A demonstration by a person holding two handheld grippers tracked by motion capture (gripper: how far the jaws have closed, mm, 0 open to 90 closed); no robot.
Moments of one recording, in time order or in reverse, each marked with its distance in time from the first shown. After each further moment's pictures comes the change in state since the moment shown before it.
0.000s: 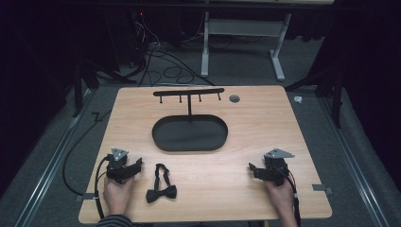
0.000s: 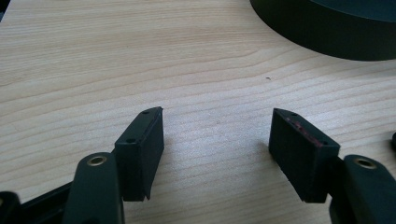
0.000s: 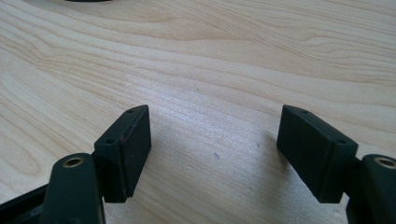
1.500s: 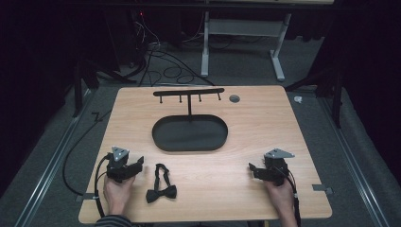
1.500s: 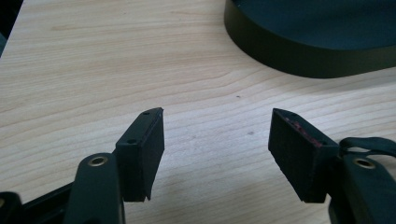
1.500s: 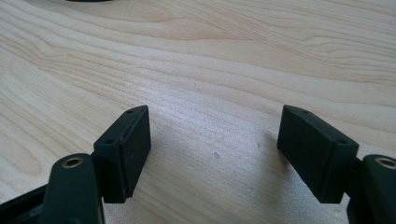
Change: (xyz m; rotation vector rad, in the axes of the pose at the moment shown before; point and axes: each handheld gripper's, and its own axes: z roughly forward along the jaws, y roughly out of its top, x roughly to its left) left arm -0.011 0.012 -0.018 -0.038 -0.033 0.029; right arm 0.000 0.000 0.000 0.000 0.002 0.002
